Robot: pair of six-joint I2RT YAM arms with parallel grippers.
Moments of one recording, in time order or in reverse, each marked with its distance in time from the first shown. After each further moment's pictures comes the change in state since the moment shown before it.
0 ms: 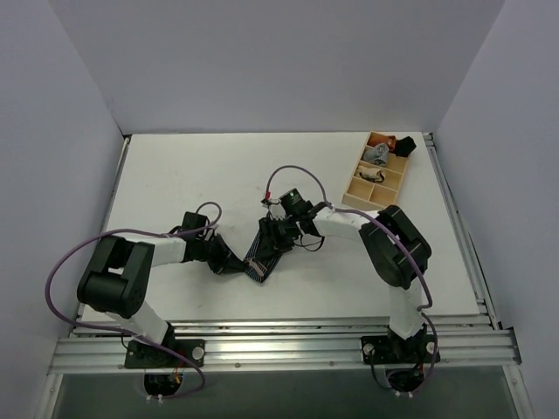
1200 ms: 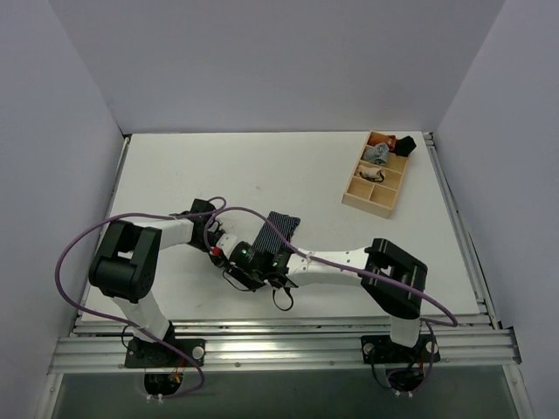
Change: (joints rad) left arm -0.017 0.125 0.233 -0.338 -0.027 0.066; right arm 0.493 -0.167 -0.021 -0.081 0.915 -0.419
